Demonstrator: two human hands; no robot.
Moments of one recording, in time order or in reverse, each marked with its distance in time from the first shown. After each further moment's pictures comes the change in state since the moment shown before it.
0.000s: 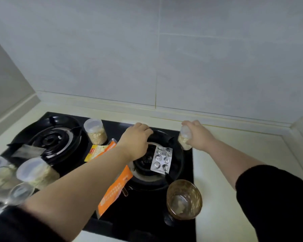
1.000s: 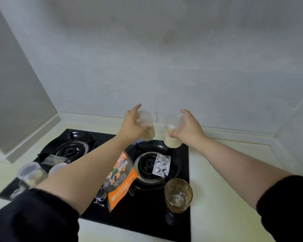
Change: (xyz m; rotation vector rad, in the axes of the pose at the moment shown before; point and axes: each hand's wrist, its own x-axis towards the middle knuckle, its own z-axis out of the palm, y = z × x) left_hand -0.006 0.022 -0.104 -0.826 0.339 -0.479; right_hand -0.092 -0.100 -0.089 0.494 0.274 -0.058
